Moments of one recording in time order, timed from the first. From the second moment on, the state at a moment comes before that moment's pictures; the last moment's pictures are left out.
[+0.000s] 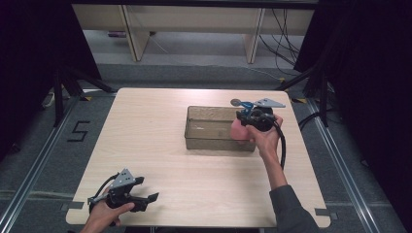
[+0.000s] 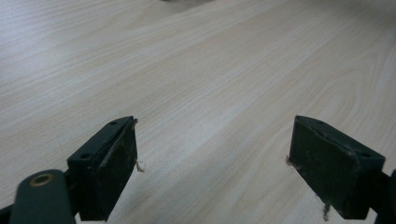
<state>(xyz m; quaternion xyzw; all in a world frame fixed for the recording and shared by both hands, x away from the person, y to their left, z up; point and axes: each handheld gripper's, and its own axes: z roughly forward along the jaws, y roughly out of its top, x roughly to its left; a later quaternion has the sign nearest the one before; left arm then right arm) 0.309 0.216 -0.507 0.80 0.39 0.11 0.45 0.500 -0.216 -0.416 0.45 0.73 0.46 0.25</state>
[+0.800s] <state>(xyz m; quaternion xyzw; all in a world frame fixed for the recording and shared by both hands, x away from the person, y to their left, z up) 0.309 0.216 -0.508 0.79 0.39 0.11 0.46 0.496 -0.216 -0.428 0.47 0.72 0.45 0.24</state>
